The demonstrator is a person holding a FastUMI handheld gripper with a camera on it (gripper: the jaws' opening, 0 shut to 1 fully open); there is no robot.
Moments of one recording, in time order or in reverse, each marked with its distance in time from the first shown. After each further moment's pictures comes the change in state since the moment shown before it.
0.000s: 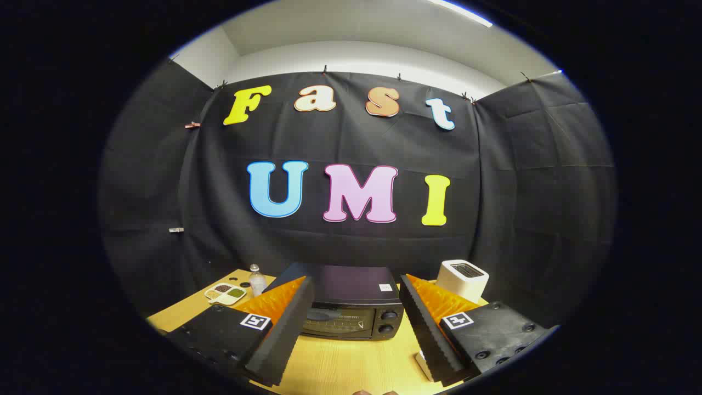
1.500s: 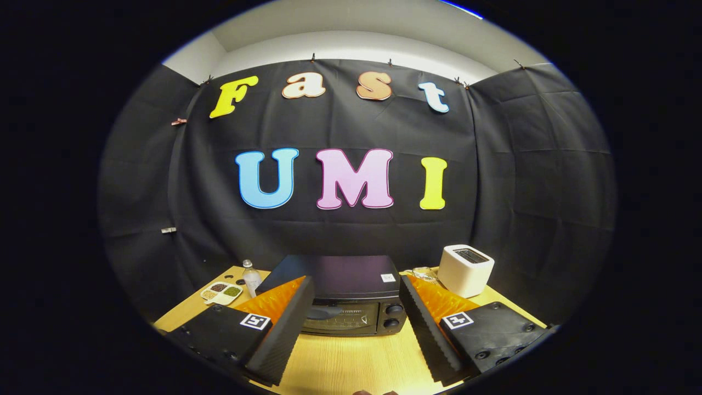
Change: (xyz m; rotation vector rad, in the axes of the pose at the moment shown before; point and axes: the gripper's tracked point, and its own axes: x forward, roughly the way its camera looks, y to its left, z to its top) arm 0.041 0.007 -0.028 0.051 0.069 -0.030
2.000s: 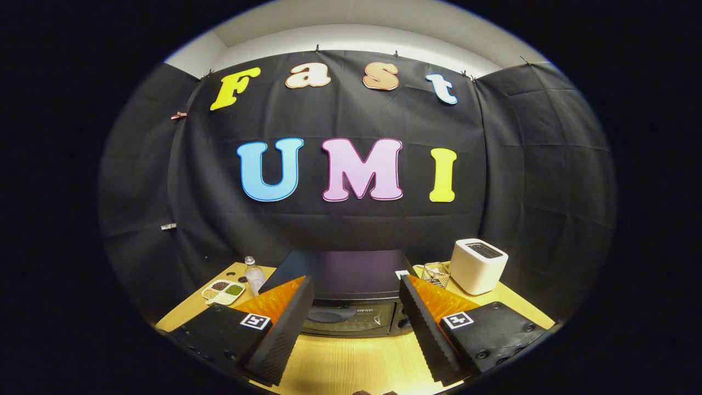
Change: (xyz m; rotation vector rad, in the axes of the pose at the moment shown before) arm 0.038 0.029 -0.020 -0.006 0.044 0.022
